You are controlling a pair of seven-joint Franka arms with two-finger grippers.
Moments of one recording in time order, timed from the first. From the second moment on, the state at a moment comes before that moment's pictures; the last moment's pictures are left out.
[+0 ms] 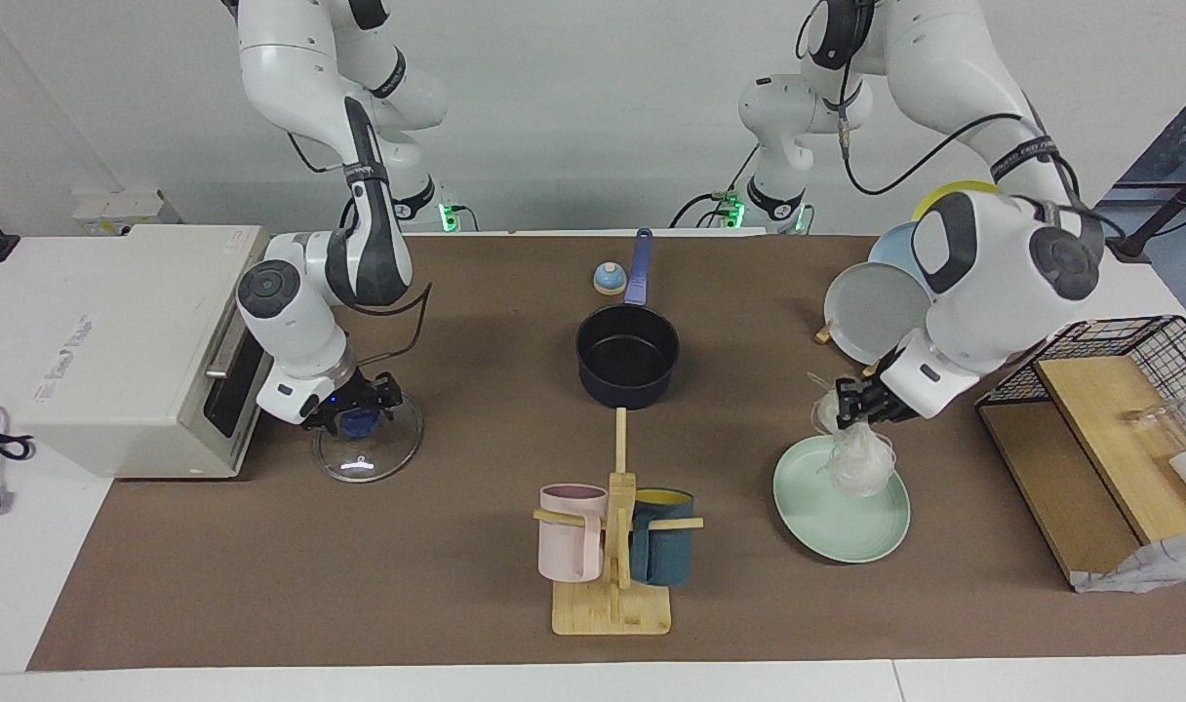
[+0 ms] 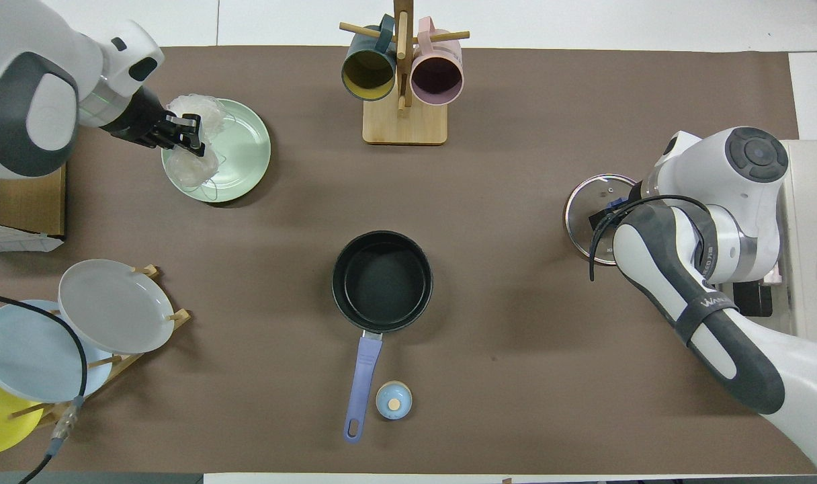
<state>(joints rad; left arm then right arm) -0.14 0.26 -0.12 -1.38 -0.17 1.56 -0.21 0.03 0.28 0.00 -2.01 0.01 2.27 -0.26</state>
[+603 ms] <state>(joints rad) -0.49 0.11 -0.13 -1.77 -0.25 1.78 -0.55 0.03 0.28 0.00 -2.01 0.01 2.27 -0.26</state>
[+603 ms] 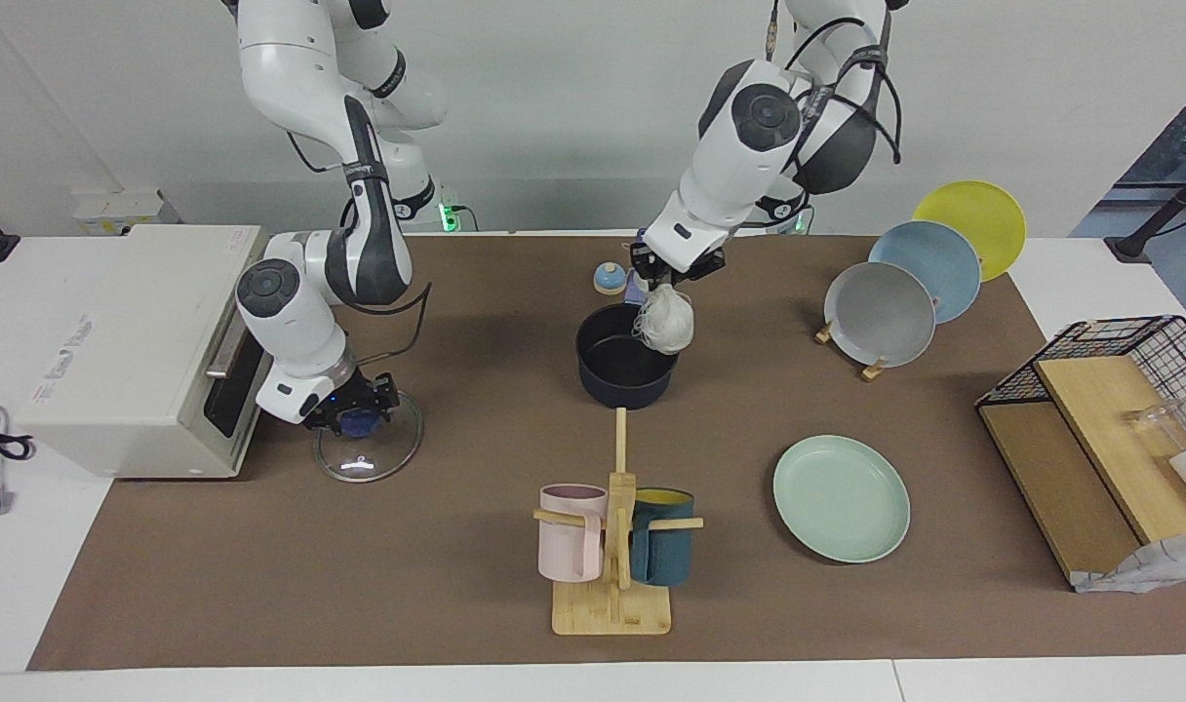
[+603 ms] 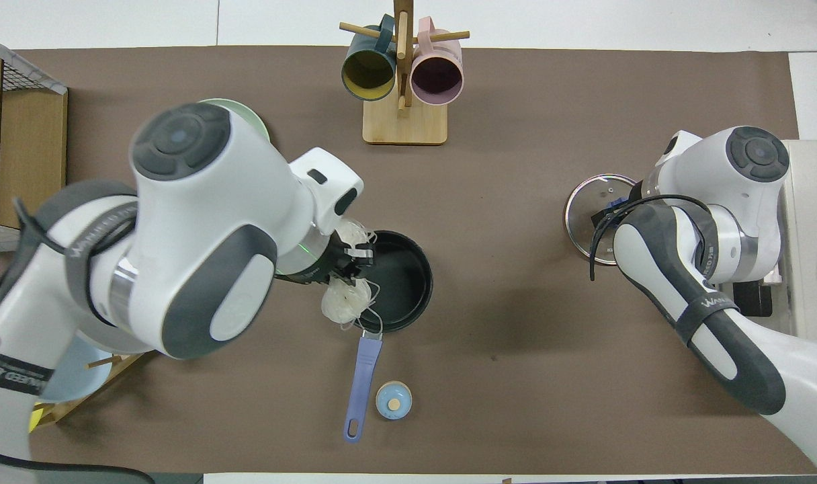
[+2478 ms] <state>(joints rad) -0.35 0.07 -0.09 -1.78 -0.21 1.81 -0.33 0.04 0.23 0.13 -1.81 0.09 2.03 -0.16</state>
